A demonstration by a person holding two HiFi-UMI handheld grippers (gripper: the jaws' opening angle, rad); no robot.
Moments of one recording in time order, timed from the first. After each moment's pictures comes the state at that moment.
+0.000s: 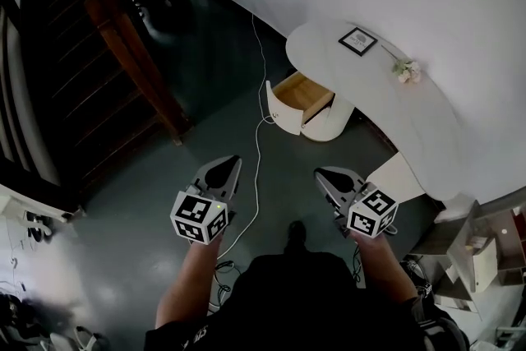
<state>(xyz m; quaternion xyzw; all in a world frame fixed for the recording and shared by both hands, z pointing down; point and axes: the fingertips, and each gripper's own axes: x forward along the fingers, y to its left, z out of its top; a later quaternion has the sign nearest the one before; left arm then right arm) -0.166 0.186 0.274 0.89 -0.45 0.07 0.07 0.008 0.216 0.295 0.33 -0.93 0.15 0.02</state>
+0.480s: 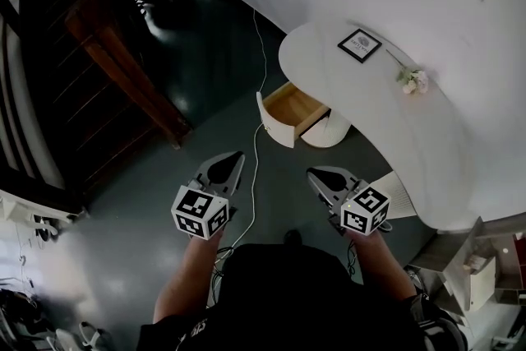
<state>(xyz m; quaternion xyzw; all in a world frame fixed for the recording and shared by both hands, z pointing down) -0.083 0.064 0.279 0.89 -0.44 0.09 0.08 0.065 0.097 0.317 0.29 -0.94 0.17 0.03</state>
